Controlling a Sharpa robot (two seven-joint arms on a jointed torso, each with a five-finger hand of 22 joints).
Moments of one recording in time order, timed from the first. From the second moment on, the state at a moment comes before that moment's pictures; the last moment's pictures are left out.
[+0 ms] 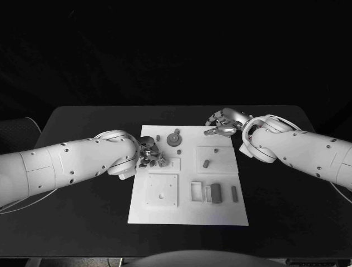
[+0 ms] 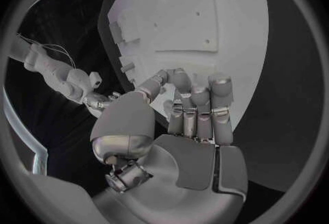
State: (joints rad) left arm 1.25 -0.64 -0.24 1.33 -0.95 -0.06 -0.41; left_hand 0.94 0.01 0.47 -0.18 0.12 1.08 0.06 0.26 0.67 1.20 -0.06 0.98 0.62 1.07 -0.15 1.40 0.74 0.02 1.23 -0.25 0.89 1.31; right arm 1.21 -0.61 -0.11 1.16 -1.13 -0.28 -0.01; right_hand 0.95 -0.09 0.51 -0.25 0.20 0.76 0.17 0.25 0.43 1.12 0.06 1.17 0.93 1.12 -0.04 1.46 0.90 0.19 1.11 -0.02 0.99 1.31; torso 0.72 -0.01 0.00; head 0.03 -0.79
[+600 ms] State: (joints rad) left arm 1.25 -0.65 -0.24 1.33 -0.95 -0.07 -0.41; left_hand 0.95 0.00 0.47 -0.18 0.17 1.08 0.06 0.27 0.69 1.21 -0.05 0.98 0.62 1.07 -0.15 1.40 0.74 0.02 1.23 -0.25 0.89 1.31; right arm 1.21 -0.61 -0.11 1.16 -1.13 -0.28 -0.01; right_hand 0.95 -0.09 0.51 -0.25 0.20 0.76 0.17 0.25 0.43 1.12 0.06 1.18 0.93 1.12 -0.04 1.46 0.90 0.19 1.11 -0.02 0.99 1.31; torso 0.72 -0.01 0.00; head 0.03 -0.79
